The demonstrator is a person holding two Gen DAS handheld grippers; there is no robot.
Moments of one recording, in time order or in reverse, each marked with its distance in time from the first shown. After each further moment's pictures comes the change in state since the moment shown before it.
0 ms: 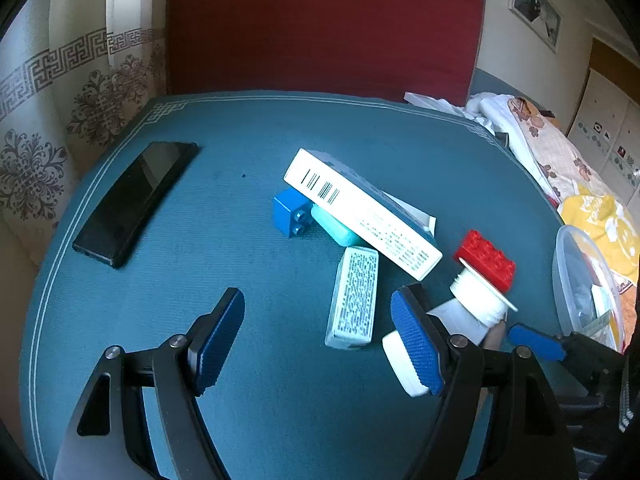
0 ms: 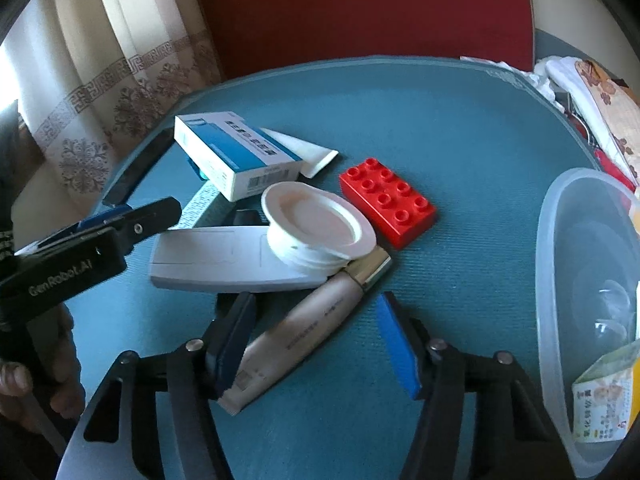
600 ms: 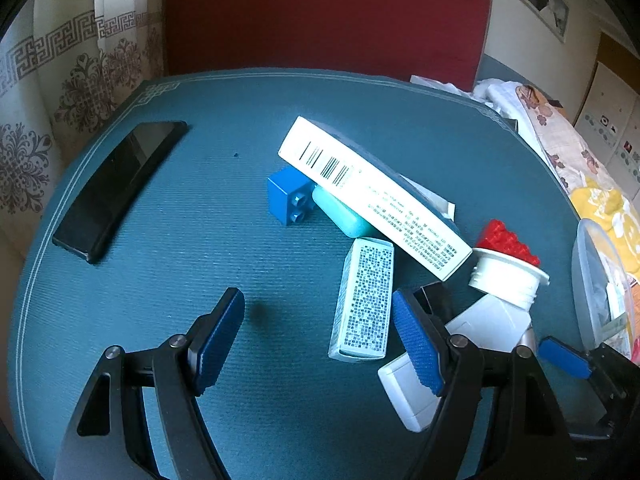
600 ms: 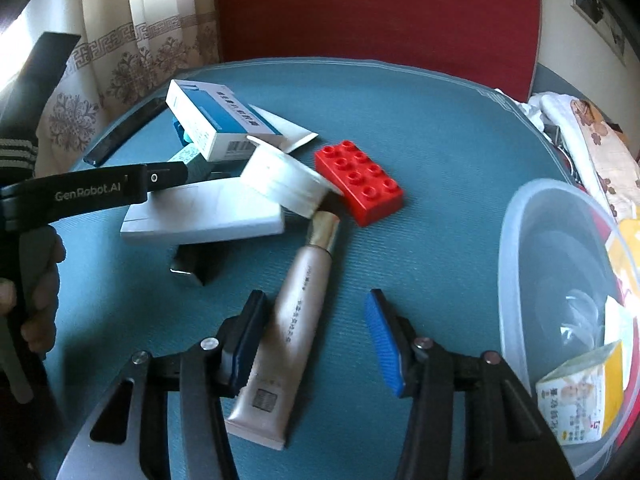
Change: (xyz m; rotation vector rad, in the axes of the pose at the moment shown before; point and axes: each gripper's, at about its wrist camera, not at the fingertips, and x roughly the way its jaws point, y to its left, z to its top) left arm 0.030 0.000 -0.001 0.000 0.061 0.020; right arm -0.008 -0.006 -0.018 -0.130 -0.014 -0.121
